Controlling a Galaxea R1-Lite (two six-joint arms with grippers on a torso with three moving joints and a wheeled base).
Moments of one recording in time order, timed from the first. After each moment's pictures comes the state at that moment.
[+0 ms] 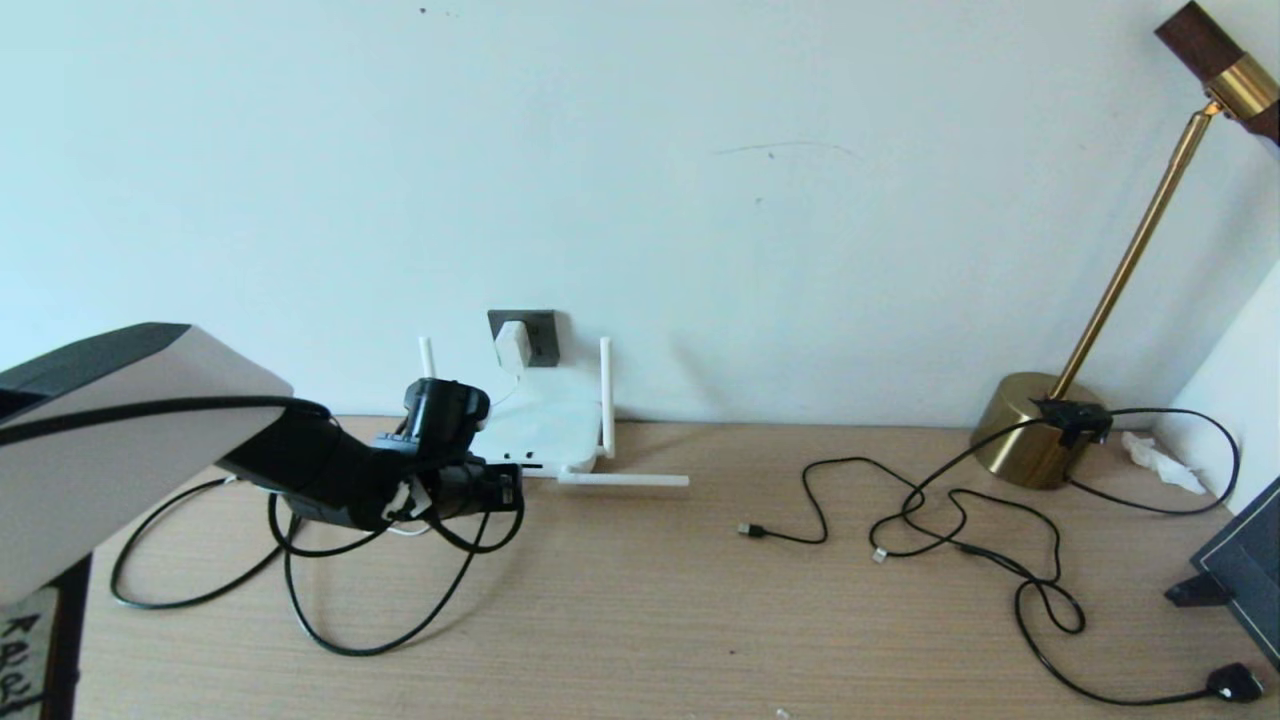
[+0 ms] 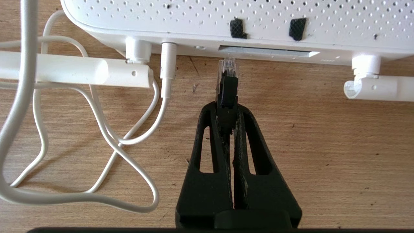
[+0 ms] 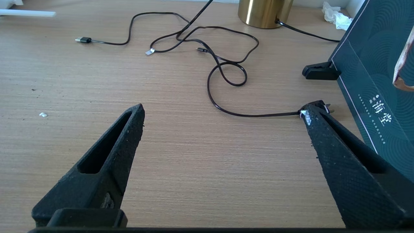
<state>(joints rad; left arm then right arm) -0.26 2.19 -1.14 -0.33 0.16 -0.17 0.00 0.00 -0.08 0.19 -0.02 -0.01</state>
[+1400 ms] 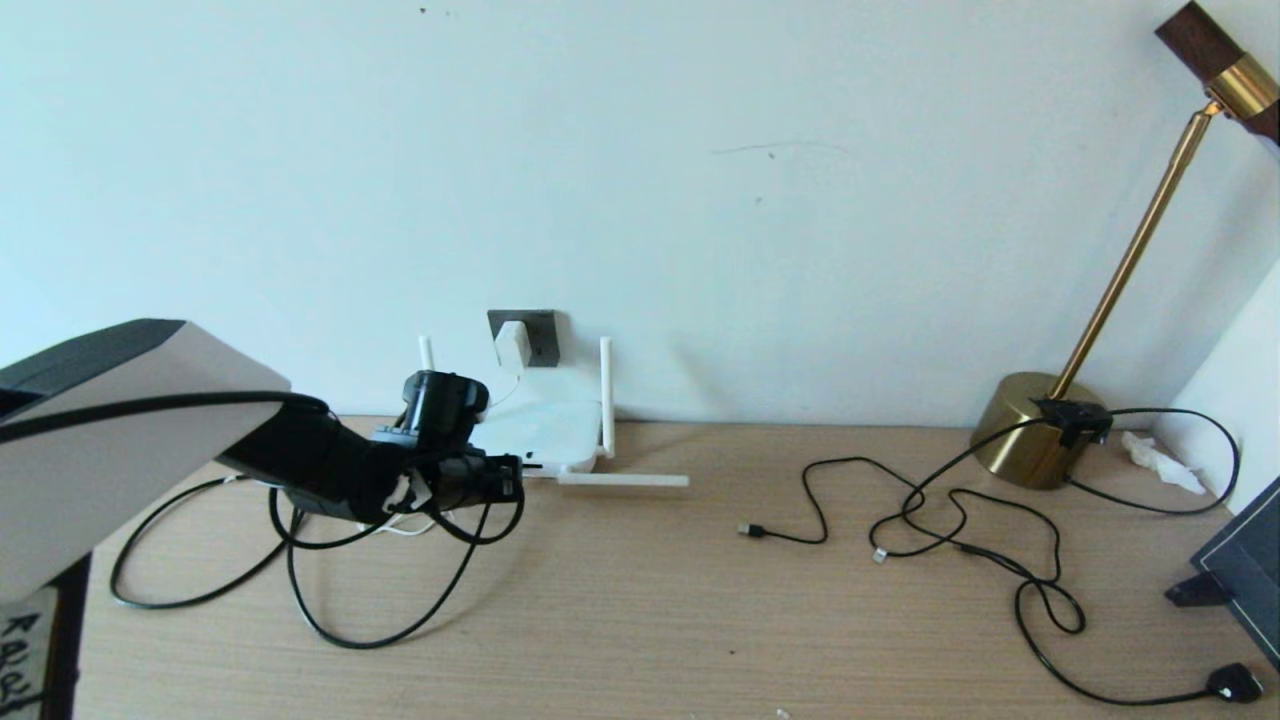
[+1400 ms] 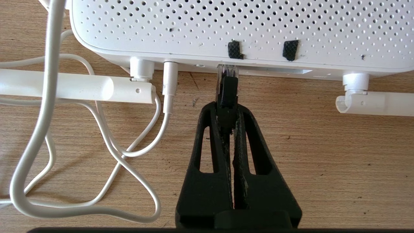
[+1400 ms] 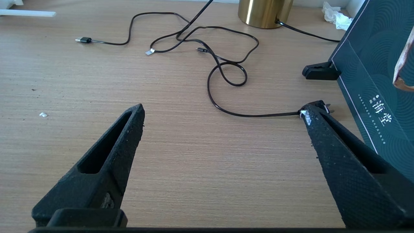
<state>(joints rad) -0.26 2.19 -1.17 -0.33 0.16 -0.17 0.00 0.00 -0.08 0.19 -0.02 -0.01</state>
